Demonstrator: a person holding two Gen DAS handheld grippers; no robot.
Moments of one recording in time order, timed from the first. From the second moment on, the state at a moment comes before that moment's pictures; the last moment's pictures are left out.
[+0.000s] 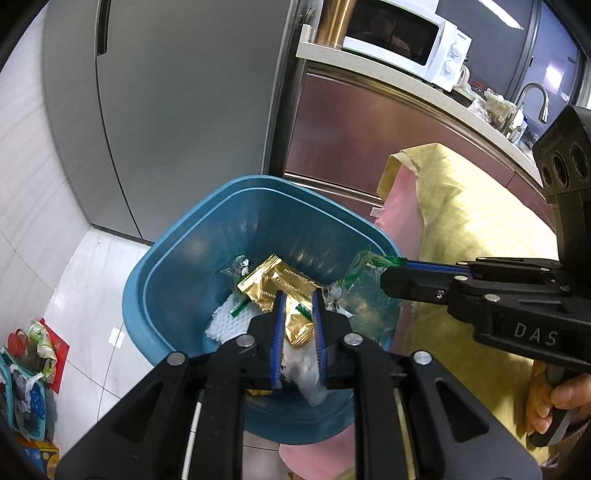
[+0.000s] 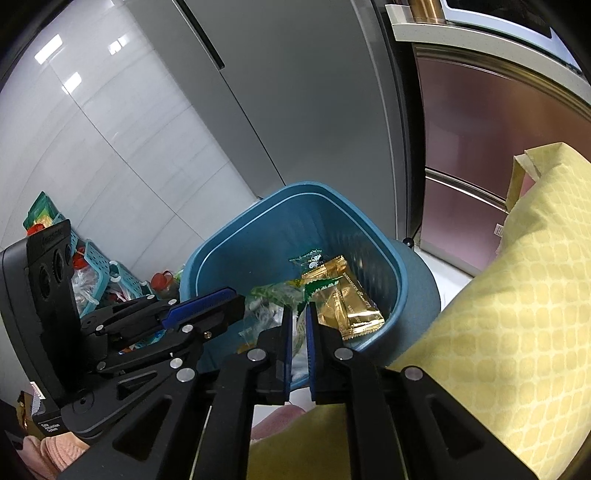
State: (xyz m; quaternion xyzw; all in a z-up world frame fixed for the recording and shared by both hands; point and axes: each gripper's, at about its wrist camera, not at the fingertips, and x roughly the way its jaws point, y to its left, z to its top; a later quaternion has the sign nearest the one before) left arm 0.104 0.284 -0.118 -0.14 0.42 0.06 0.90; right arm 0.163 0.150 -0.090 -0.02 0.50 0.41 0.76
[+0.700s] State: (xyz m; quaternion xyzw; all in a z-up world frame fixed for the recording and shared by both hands) left arm 0.060 0.266 -0.079 -0.12 0.35 0.05 0.93; right arm 0.143 0.087 -0.063 0.03 0.45 0.41 0.79
